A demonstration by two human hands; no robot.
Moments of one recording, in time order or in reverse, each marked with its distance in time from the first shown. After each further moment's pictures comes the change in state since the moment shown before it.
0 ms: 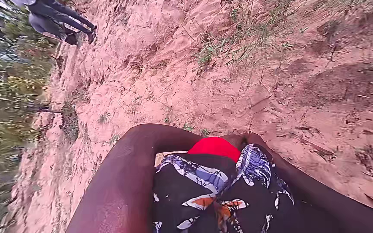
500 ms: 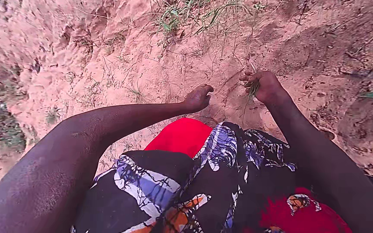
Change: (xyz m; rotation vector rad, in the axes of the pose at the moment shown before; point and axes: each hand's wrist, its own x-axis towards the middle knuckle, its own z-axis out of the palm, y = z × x) left_hand 0.010 -0.033 -0.068 -0.240 0.304 -0.206; right_hand 0.031 0.023 -0.110 1.042 0.379 0.022
